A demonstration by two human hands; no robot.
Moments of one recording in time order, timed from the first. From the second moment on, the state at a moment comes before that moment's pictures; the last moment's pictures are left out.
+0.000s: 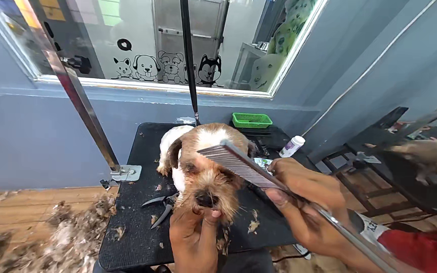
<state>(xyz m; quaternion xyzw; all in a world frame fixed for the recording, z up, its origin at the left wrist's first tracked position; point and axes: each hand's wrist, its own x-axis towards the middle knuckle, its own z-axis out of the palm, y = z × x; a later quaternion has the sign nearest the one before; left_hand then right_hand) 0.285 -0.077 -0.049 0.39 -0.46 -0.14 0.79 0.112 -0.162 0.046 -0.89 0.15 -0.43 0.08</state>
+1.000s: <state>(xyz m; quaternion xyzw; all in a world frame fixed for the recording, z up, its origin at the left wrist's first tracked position) 0.266 -0.061 -0.046 0.38 -0.48 -0.13 0.78 0.097 -0.137 0.106 -0.95 0.14 -0.24 -0.18</state>
